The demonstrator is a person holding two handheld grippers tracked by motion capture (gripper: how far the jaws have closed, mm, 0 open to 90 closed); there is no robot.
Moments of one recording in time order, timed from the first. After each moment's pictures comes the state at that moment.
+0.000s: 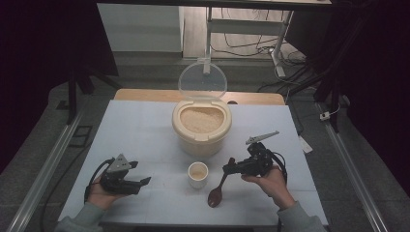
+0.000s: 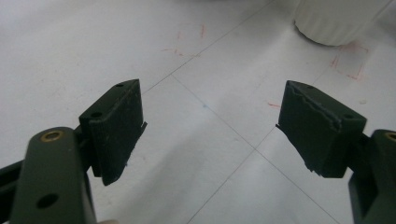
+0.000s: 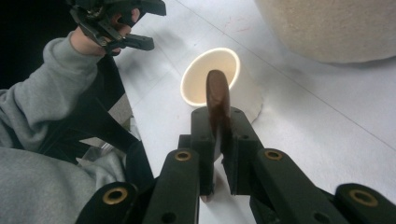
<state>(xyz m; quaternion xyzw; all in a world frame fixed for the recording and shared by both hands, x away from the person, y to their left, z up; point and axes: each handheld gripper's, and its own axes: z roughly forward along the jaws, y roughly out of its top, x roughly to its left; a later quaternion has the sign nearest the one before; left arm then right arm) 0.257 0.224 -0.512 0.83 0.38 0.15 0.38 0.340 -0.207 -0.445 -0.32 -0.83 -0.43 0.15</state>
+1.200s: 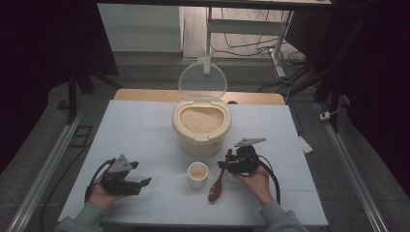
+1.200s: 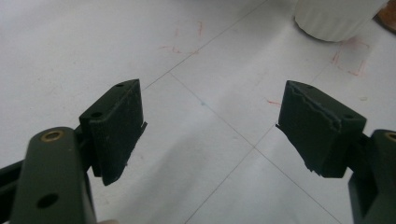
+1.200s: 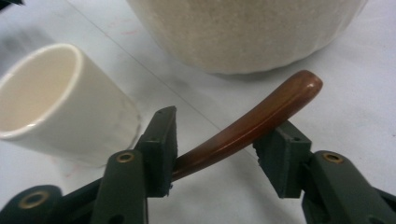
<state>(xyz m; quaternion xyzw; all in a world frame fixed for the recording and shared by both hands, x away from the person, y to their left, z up) 0.256 0.222 -0.513 0.83 0.38 0.15 0.38 0.365 -0.189 -0.508 -0.36 -0.84 -0.40 -0.04</state>
